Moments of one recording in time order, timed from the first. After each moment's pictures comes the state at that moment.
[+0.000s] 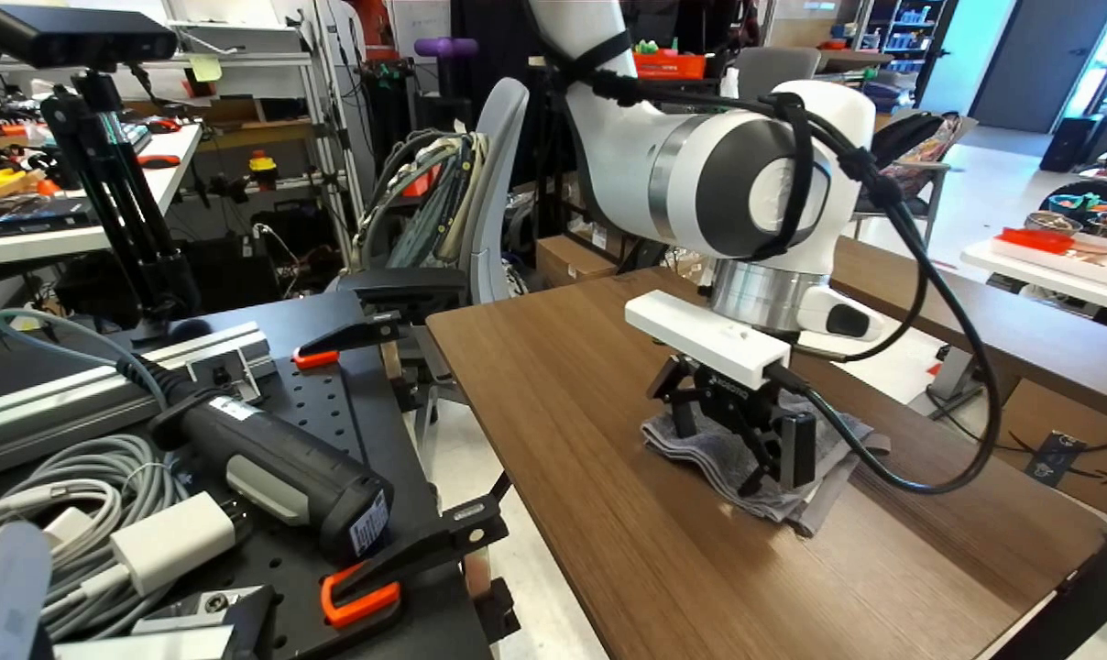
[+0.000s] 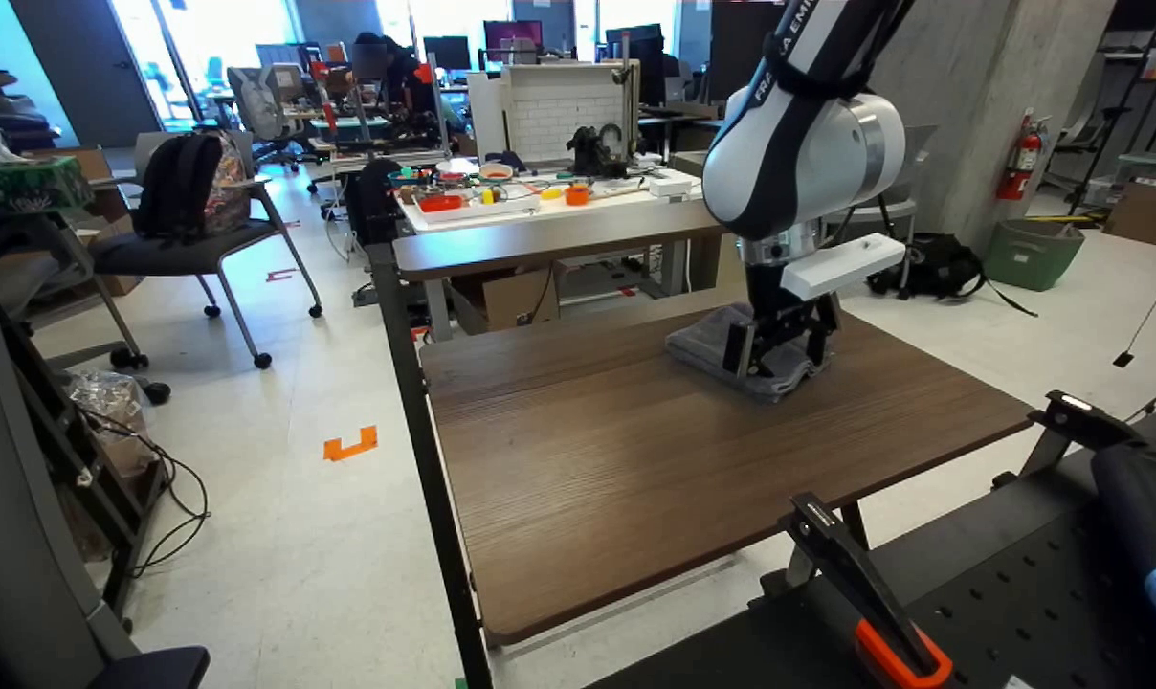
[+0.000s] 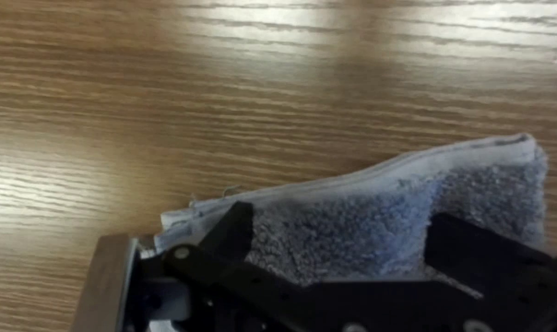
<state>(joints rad) 0.02 0.99 -0.11 -1.64 -0.13 2.42 -0.06</state>
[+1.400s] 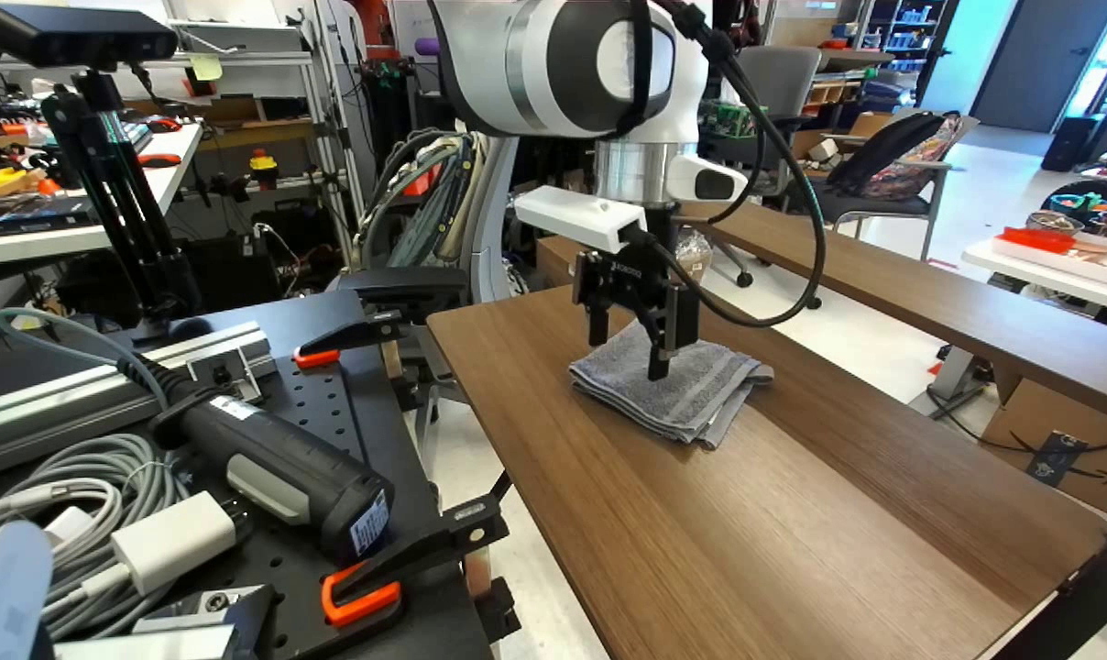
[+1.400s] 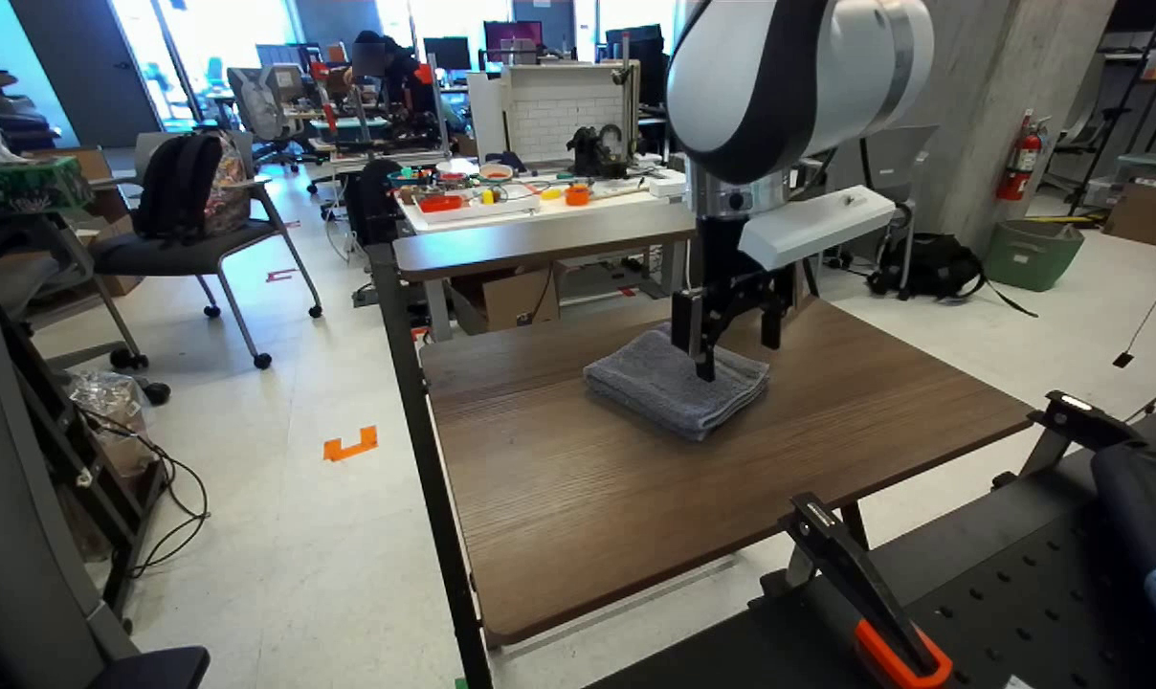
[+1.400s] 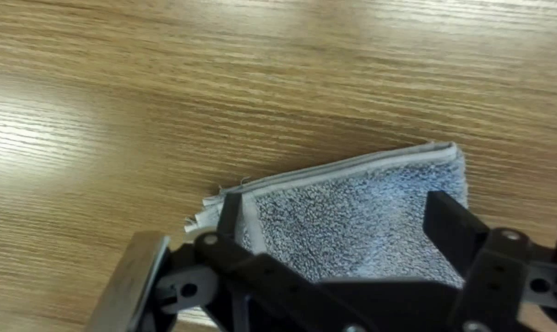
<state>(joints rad) 0.18 0.67 -0.10 -2.03 -0.15 2.62 0.07</state>
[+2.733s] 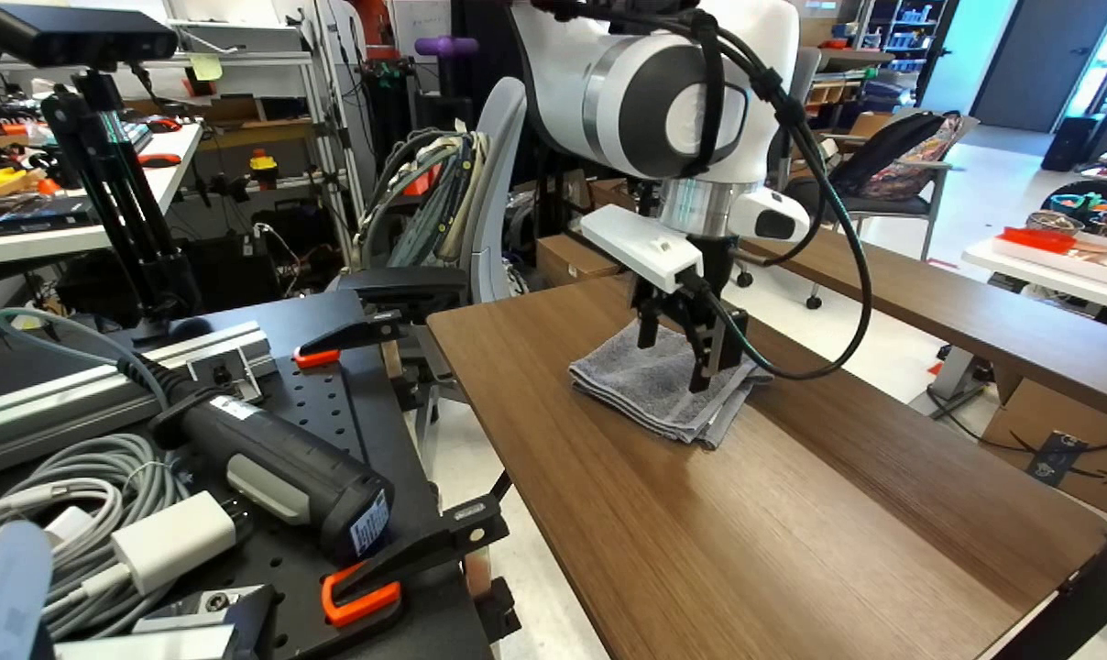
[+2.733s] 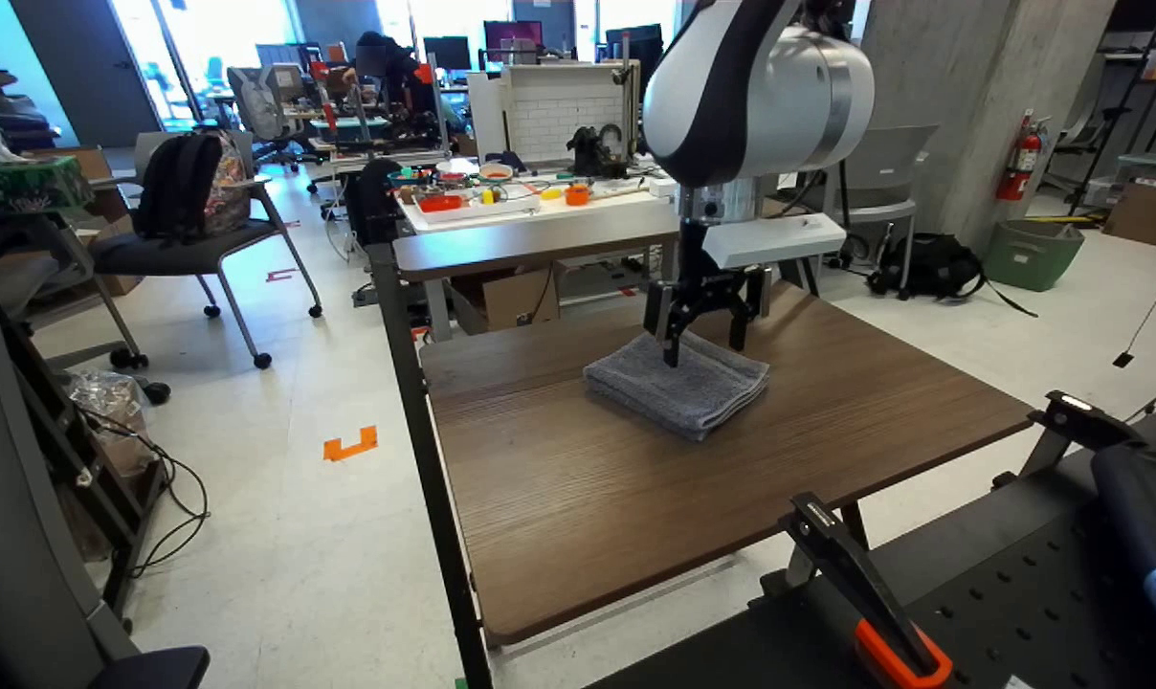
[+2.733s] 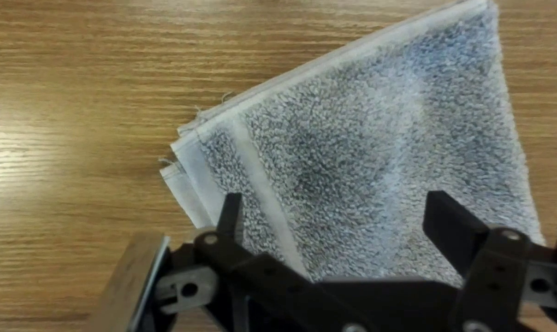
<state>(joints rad) 0.04 0.84 0.01 -1.78 -0.03 2.58 0.03</state>
